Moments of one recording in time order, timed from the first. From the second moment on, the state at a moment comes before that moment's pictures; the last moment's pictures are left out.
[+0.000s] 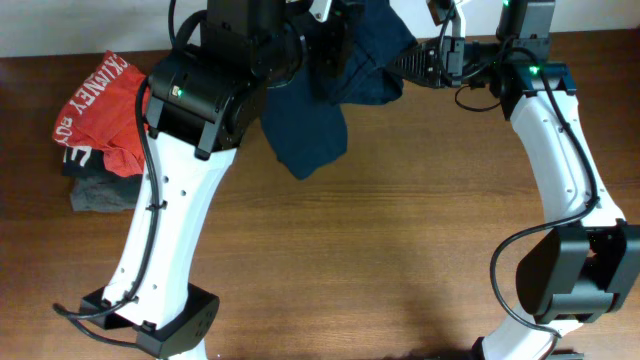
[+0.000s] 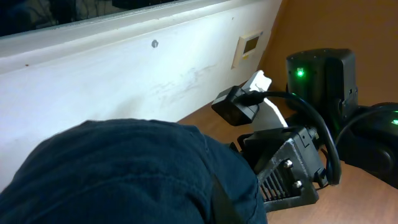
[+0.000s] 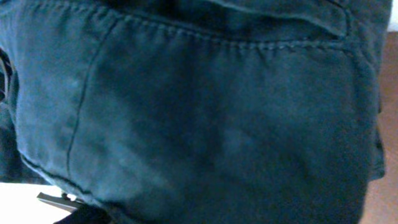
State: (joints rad) left arm -0.51 1.93 2.56 -0.98 0.25 -0.02; right arm -0.03 1.87 1.74 -0.39 -1.52 0.40
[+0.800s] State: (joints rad) left arm -0.45 1.93 2.56 -1.07 0.12 -0.01; right arm -0.19 1.87 1.74 -0.66 -1.03 0.60
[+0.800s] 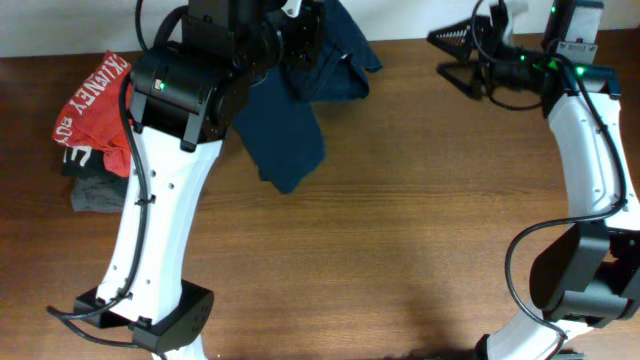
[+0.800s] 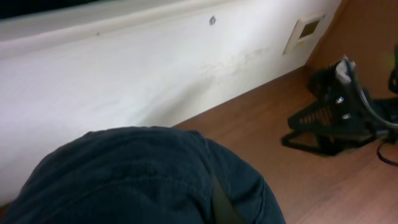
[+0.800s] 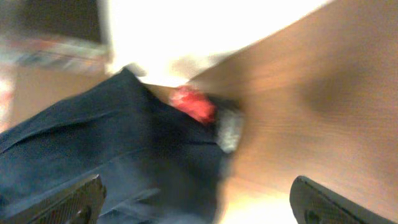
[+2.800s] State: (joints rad) left arm -0.57 2.21 2.74 -1.57 0.65 -0.18; right arm -0.20 1.87 1.74 -1.26 0.08 0.22
